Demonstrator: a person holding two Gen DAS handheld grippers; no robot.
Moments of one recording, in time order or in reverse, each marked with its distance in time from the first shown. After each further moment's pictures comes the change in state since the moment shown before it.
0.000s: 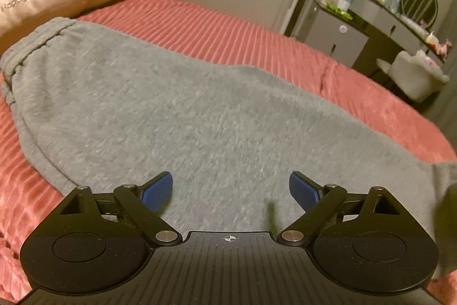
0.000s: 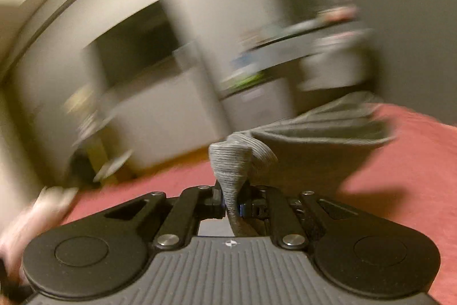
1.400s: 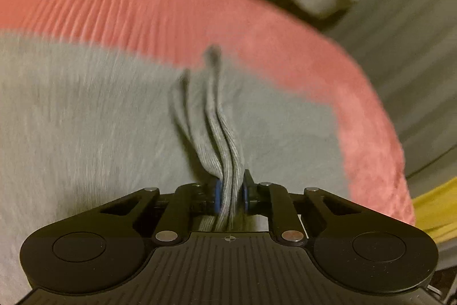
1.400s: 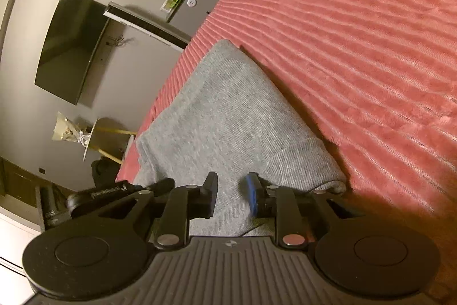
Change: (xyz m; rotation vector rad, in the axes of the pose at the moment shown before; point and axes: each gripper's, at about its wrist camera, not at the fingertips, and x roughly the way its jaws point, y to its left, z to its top) left arm 0.100 -0.172 0.033 0.201 0.325 -0.434; right arm 0.029 -0.056 -0.116 0.702 0.288 -0.021
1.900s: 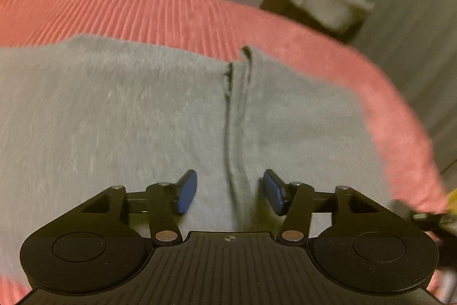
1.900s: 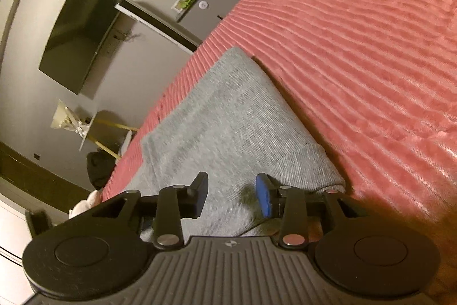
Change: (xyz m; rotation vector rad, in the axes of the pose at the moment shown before) left arm -0.051 0.018 -0.059 -0.004 -0.111 0.143; right arm -0.015 0.014 -0.001 -0.090 -0.029 -0.019
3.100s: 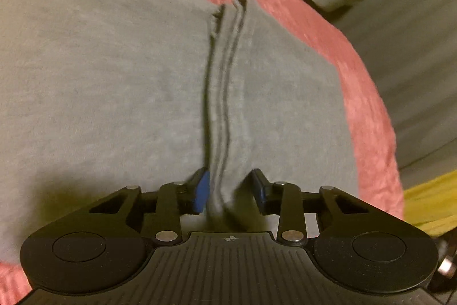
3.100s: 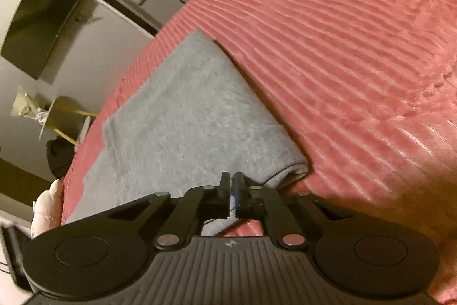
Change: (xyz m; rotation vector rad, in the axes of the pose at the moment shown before) left arm 0.039 0.010 -0.009 -0.125 0.226 -0.173; right arm -0.001 0.000 0.000 -0.011 0.070 -0.191
